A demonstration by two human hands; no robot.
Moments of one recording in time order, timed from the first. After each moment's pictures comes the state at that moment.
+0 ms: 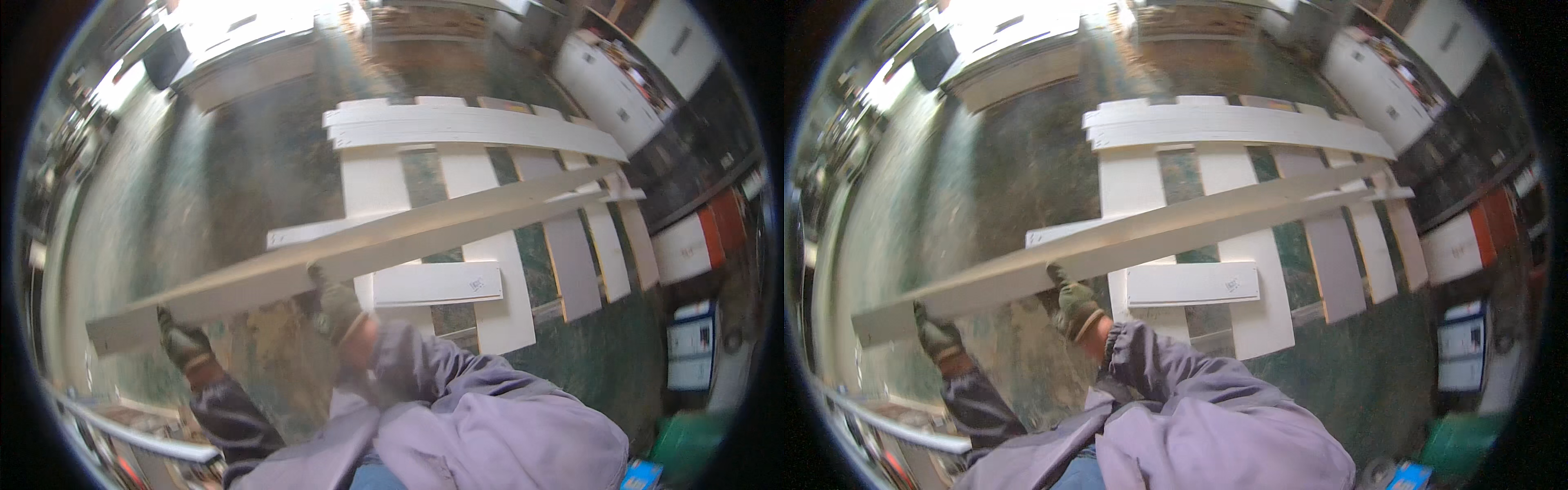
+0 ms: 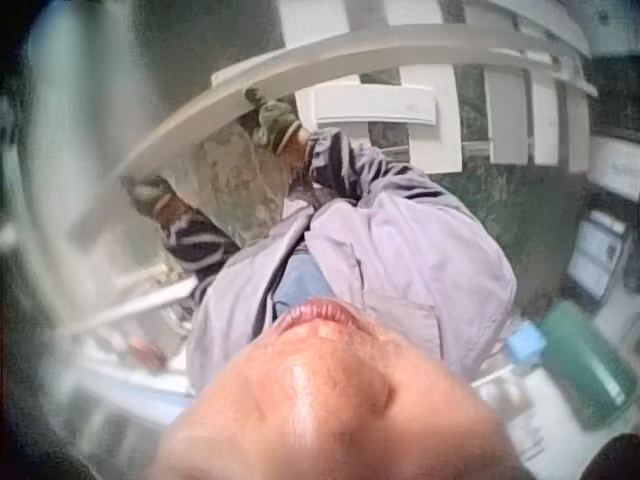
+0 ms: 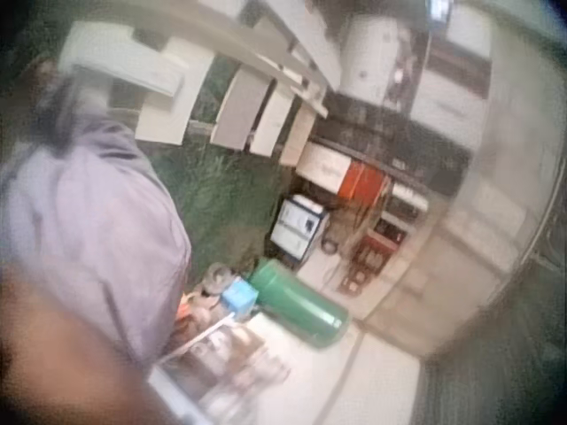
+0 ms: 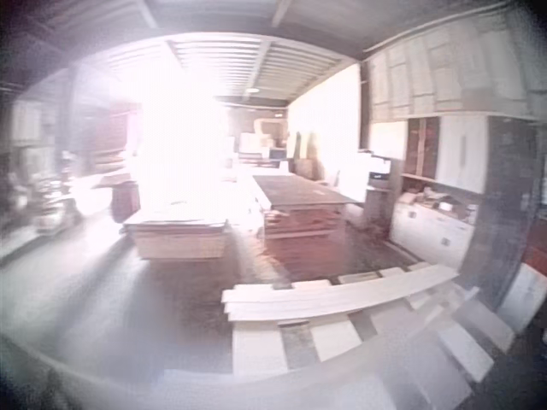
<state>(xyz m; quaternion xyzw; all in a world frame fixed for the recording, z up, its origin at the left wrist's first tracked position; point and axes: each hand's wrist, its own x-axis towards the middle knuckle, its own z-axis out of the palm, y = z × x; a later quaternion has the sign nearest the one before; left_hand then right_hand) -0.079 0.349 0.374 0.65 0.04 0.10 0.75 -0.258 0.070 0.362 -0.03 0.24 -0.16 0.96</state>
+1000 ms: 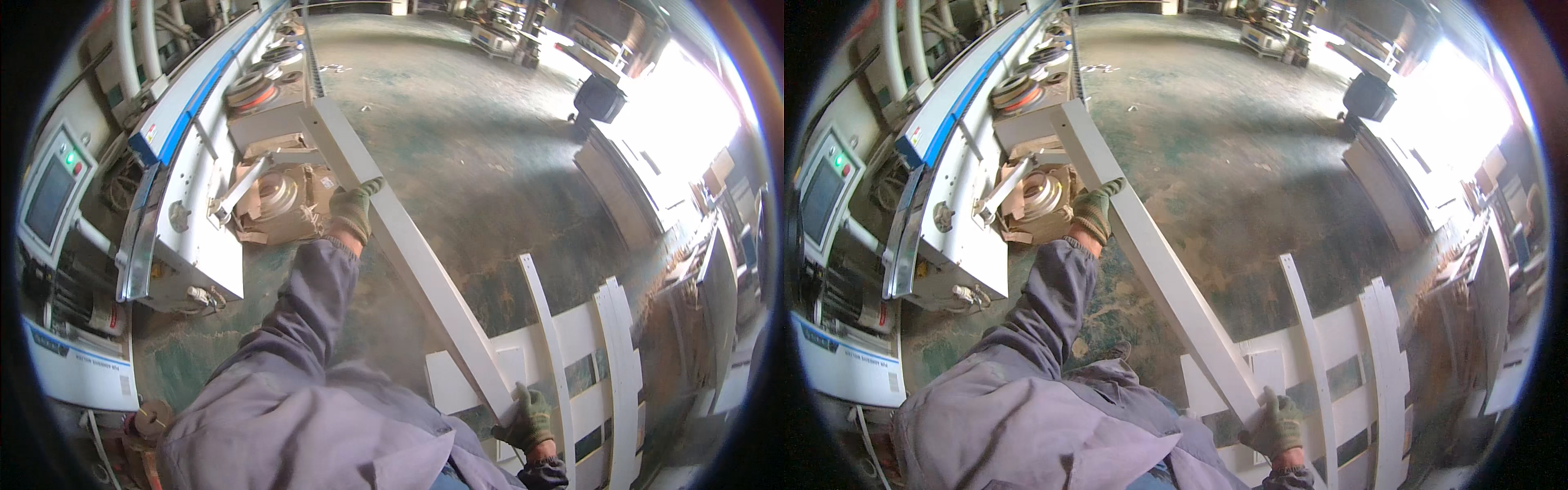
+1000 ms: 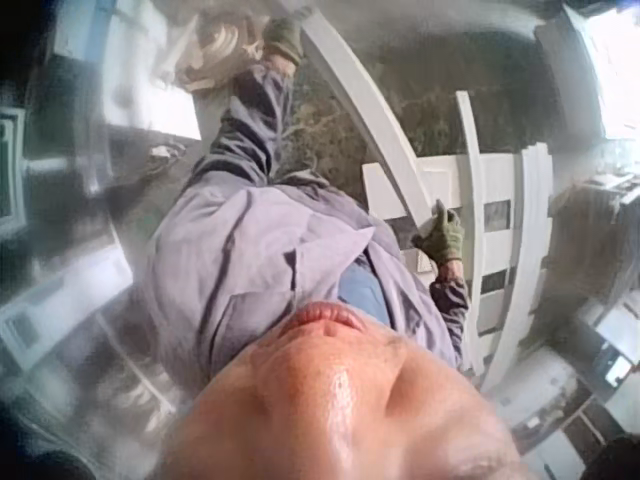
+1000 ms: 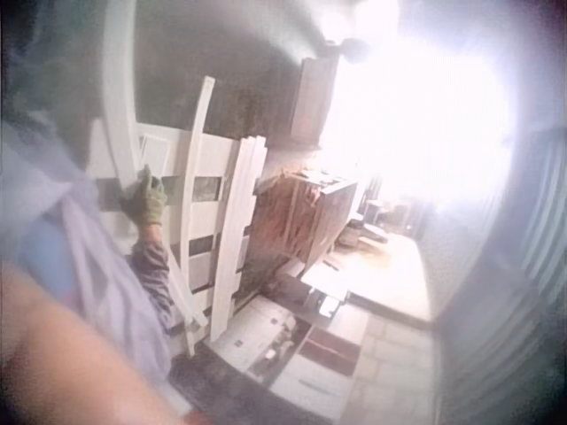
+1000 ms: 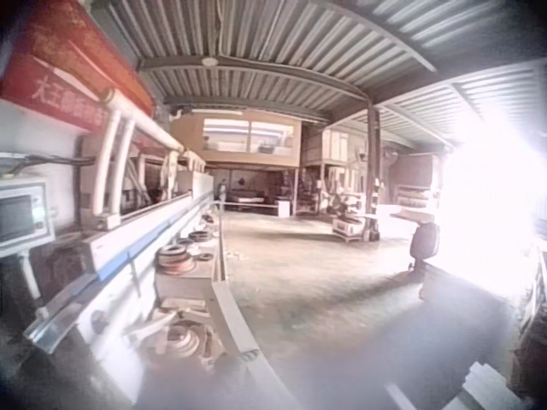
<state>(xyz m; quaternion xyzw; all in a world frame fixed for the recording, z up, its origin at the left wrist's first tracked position) -0.360 0.461 0.466 0.45 0.37 0.30 0.76 -0.483 -0.101 0.416 -0.94 -0.29 0.13 0.11</state>
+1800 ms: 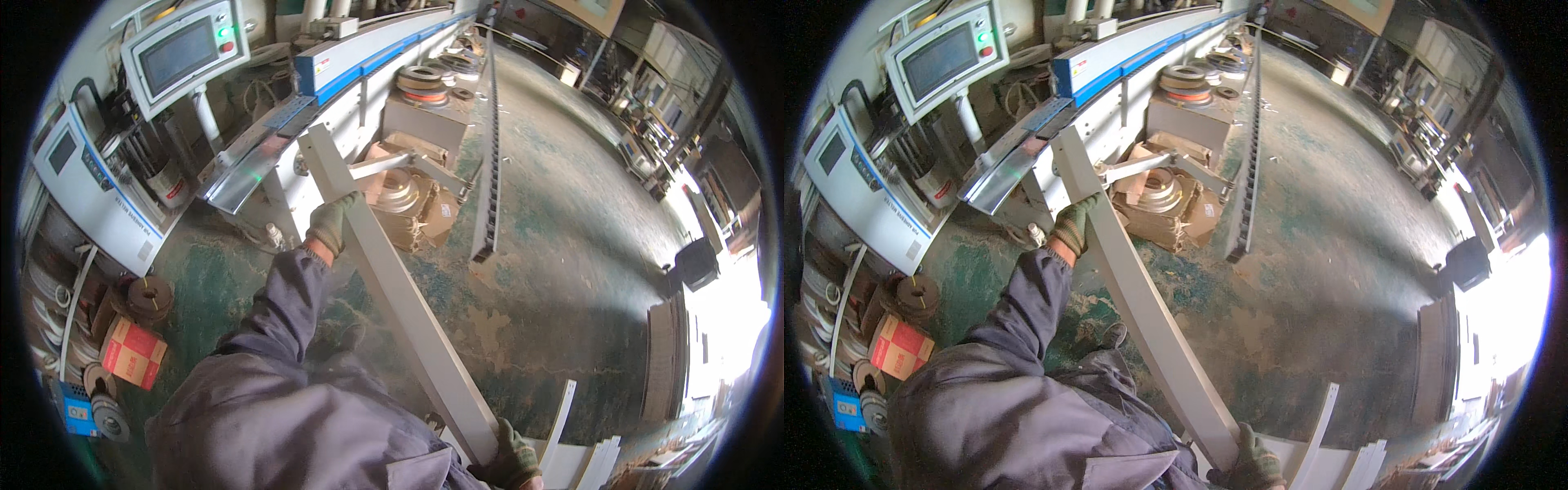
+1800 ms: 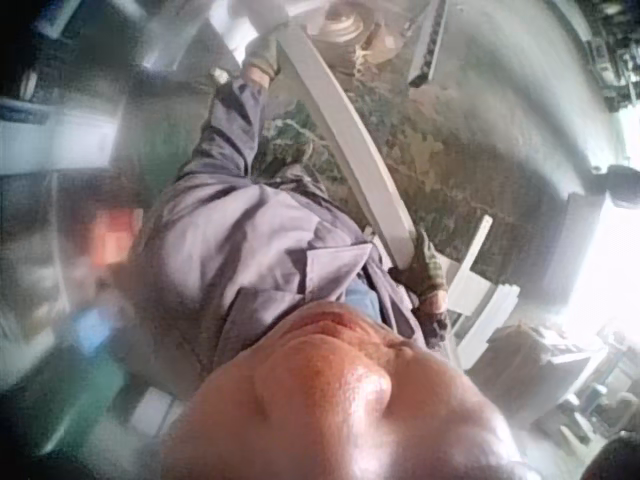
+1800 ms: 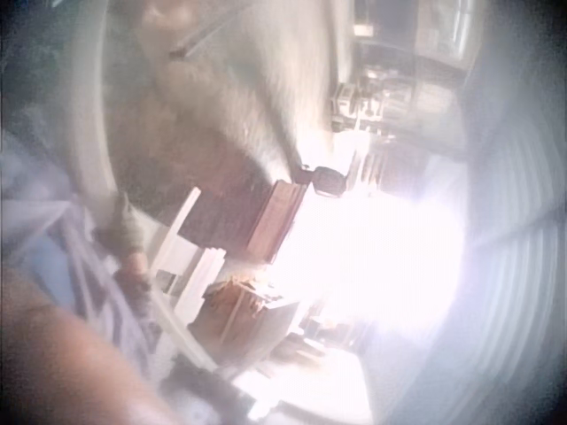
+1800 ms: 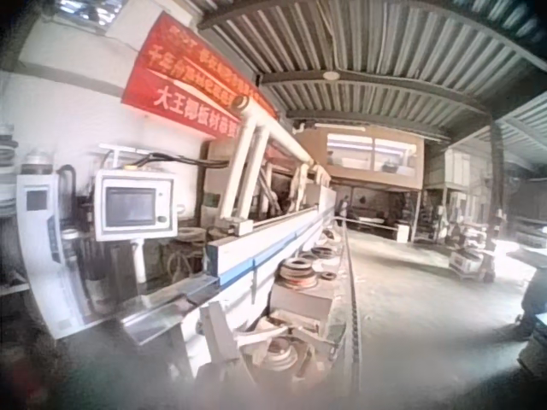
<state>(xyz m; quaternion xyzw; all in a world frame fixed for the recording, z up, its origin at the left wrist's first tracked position) -0.631 0.677 0.451 0.35 0.44 0.47 0.68 -0.435 0.129 0.491 -0.77 -0.61 0.08 0.18</state>
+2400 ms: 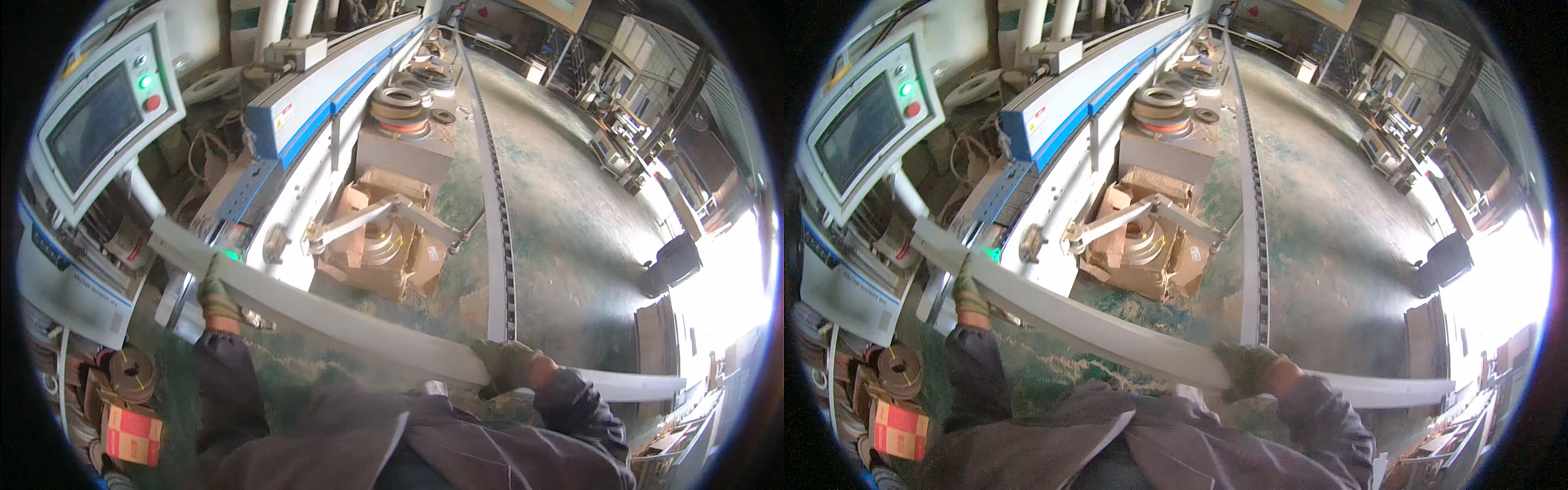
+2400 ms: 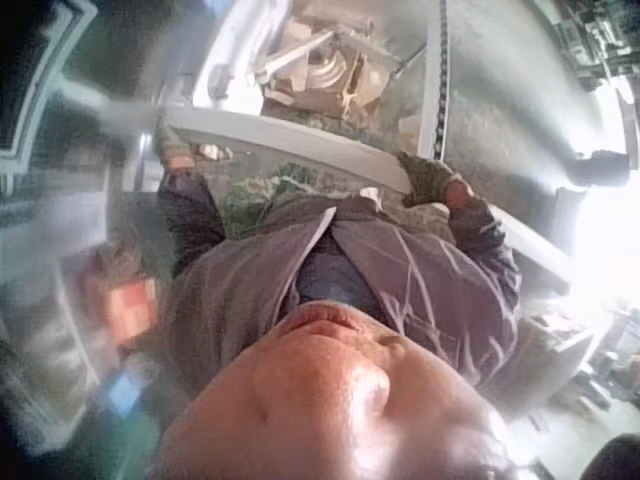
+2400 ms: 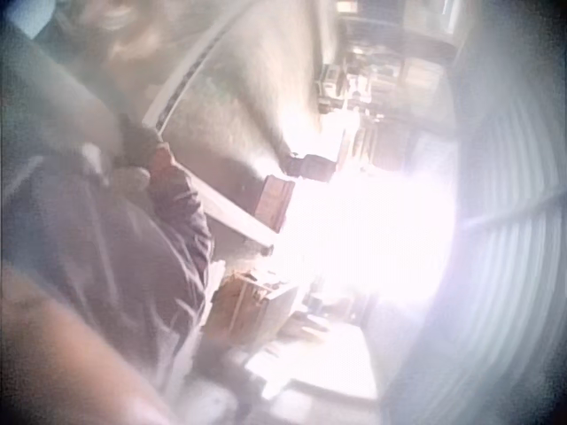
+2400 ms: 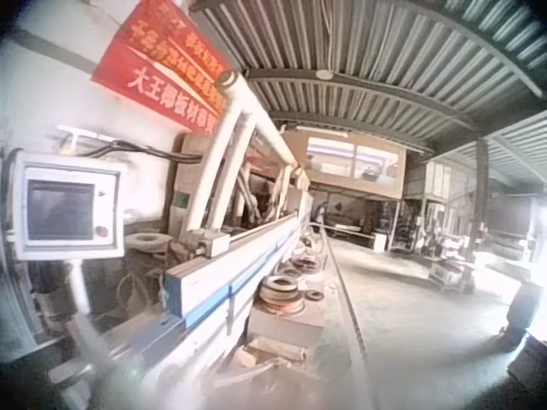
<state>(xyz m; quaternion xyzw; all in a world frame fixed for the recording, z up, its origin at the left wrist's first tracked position) -0.814 0.983 0.359 0.15 0.56 0.61 0.54 -0.319 0.621 0.526 -0.63 -0.71 0.29 -0.14</state>
